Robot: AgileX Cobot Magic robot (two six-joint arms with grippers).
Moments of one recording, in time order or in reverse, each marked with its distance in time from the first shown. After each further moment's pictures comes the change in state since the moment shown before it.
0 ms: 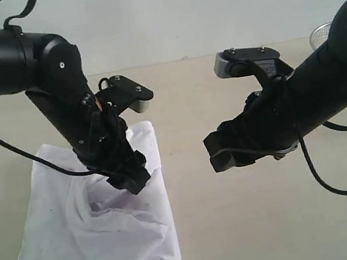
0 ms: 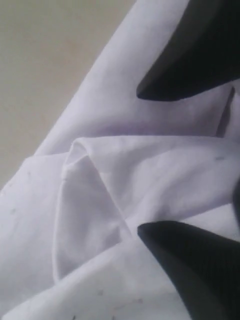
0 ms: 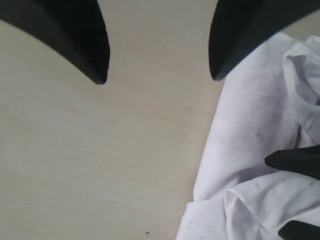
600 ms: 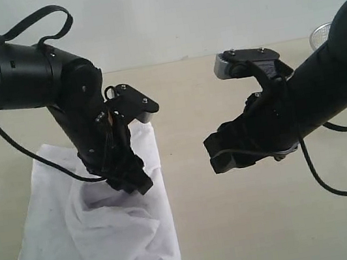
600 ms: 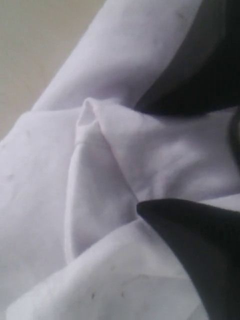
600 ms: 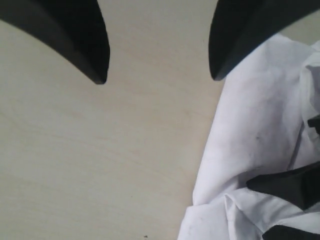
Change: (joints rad) left arm -0.032 0.062 0.000 0.189 -0.056 -0.167; right arm 0.000 0.000 0.000 0.000 0.009 0.000
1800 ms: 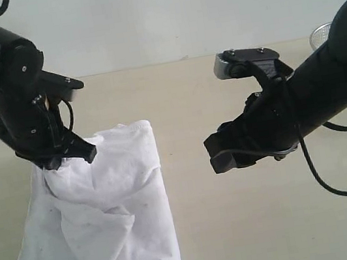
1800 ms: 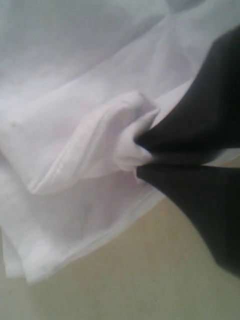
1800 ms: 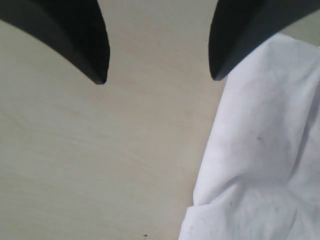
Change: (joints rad) left arm 0.180 -0.065 0.000 0.185 0.154 -0.389; right arm 0.000 0.000 0.000 0.000 -0.001 -0.008
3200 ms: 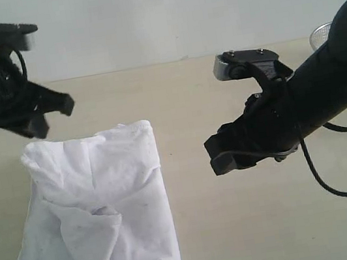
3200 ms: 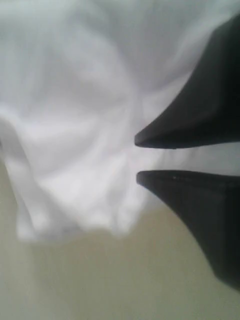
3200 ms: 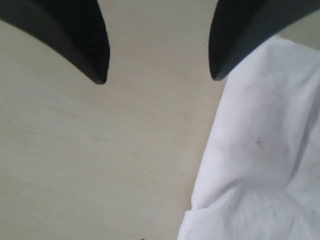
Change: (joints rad) left arm 0.043 -0.259 0.000 -0.232 0.041 0.083; right arm 0.000 0.000 0.000 0.000 0.011 -0.005
